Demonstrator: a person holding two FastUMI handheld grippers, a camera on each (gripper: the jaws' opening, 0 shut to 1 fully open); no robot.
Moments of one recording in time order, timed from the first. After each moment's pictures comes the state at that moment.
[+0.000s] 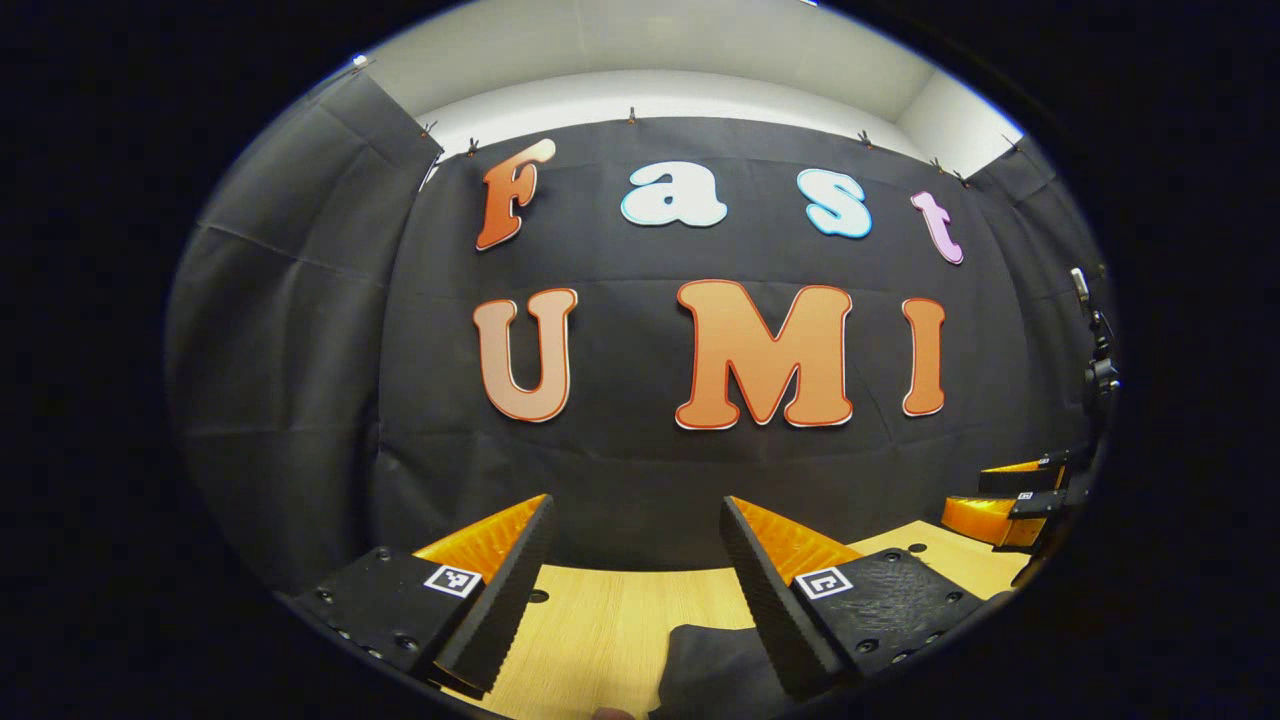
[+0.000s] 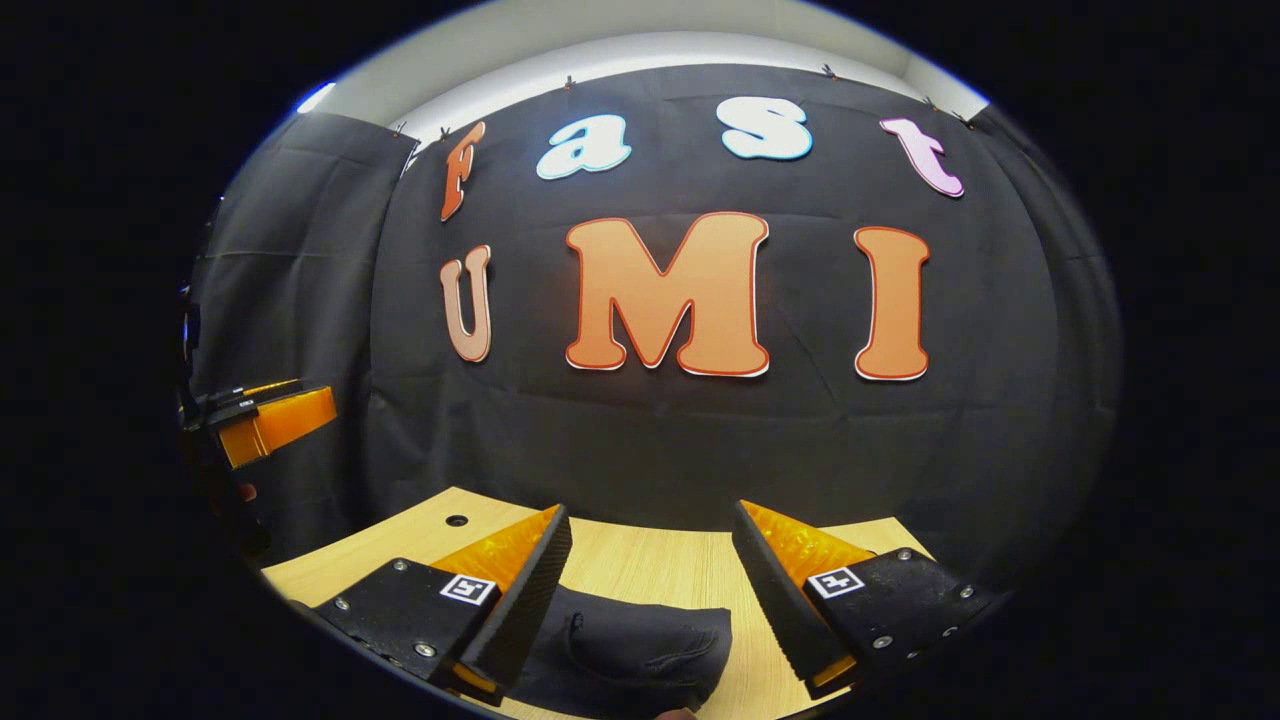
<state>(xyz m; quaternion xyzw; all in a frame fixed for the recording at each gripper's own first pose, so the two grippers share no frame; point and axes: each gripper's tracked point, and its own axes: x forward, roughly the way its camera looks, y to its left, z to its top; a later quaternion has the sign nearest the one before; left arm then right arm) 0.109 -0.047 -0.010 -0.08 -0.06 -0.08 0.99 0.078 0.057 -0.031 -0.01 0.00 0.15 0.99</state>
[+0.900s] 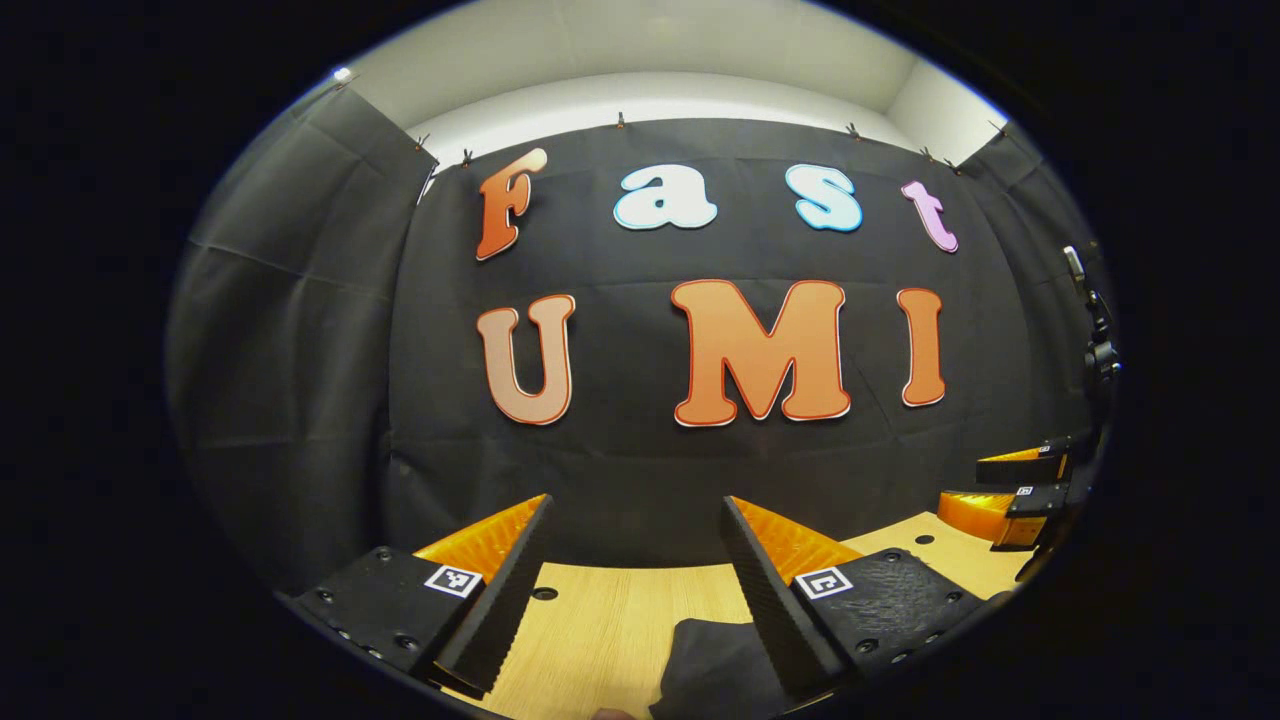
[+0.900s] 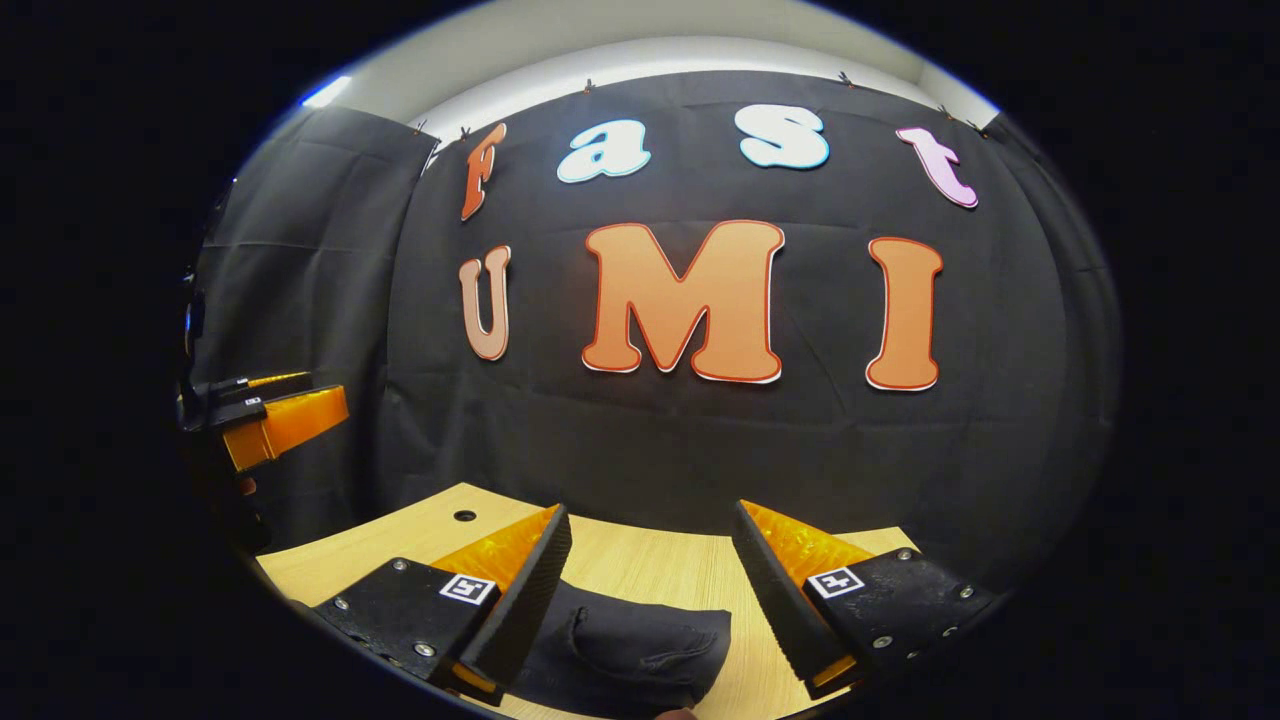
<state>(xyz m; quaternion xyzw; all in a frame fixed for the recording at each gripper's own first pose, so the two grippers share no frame) 0.085 -0.061 -0.007 -0.06 -0.06 -0.06 0.99 0.070 0.060 -0.031 -0.02 -0.01 0.17 0.99</state>
